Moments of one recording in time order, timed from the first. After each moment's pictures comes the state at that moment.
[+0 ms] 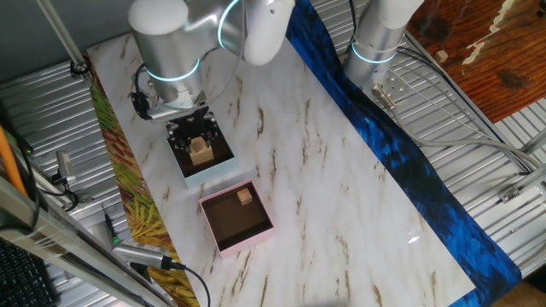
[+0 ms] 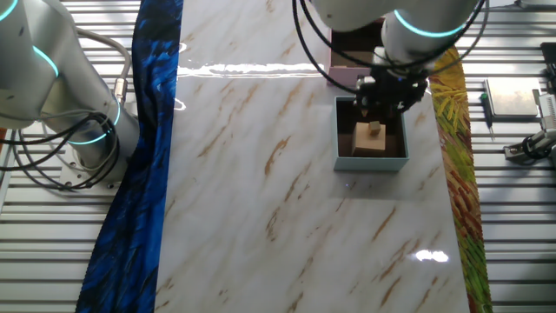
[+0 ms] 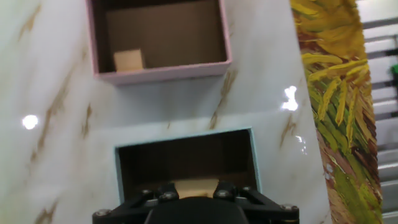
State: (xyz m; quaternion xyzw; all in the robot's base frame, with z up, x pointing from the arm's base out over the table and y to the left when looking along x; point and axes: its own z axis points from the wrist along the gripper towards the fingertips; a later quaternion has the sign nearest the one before) arm 0.561 0.030 0.097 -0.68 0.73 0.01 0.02
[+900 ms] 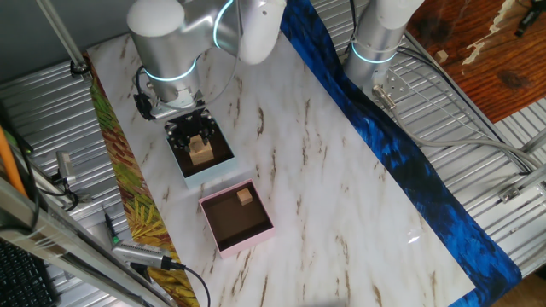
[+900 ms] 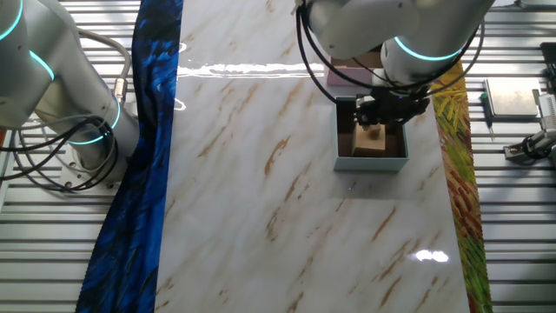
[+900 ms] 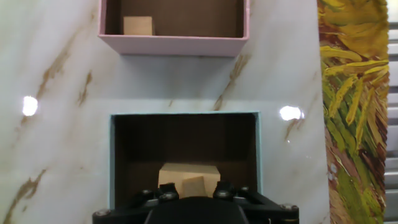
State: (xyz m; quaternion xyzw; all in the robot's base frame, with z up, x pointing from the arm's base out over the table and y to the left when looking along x) arm 0.563 0.018 0.079 -0.70 0.71 0.01 0.02
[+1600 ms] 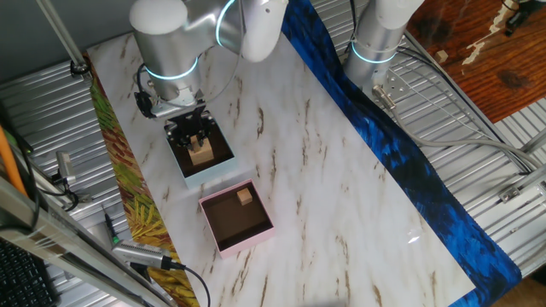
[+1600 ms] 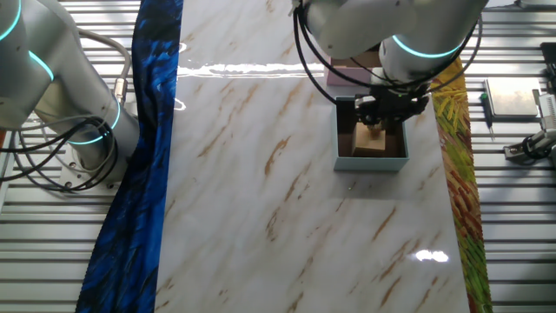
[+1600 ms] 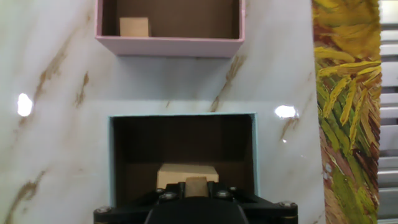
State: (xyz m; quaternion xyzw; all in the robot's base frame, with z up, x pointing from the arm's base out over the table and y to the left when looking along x) arm 0.563 0.021 0.094 -0.70 0.72 0.01 0.02
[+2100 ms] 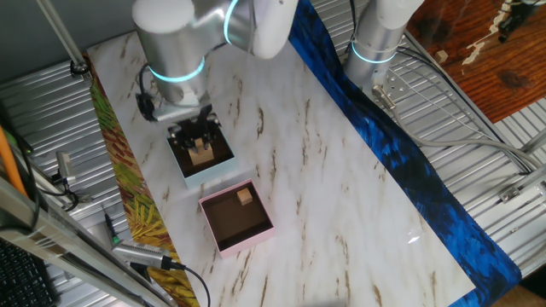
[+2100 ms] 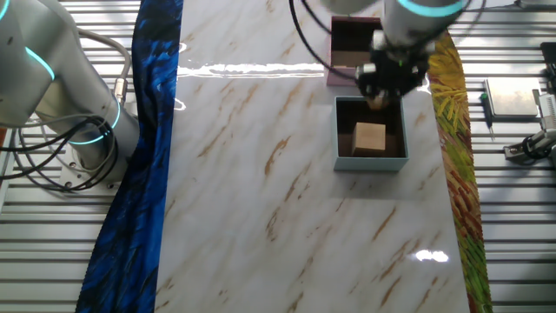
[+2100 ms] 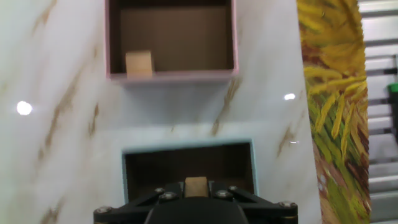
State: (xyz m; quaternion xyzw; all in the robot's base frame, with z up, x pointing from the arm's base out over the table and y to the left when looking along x) arm 0.560 0.068 0.119 -0.67 0.74 0.00 0.01
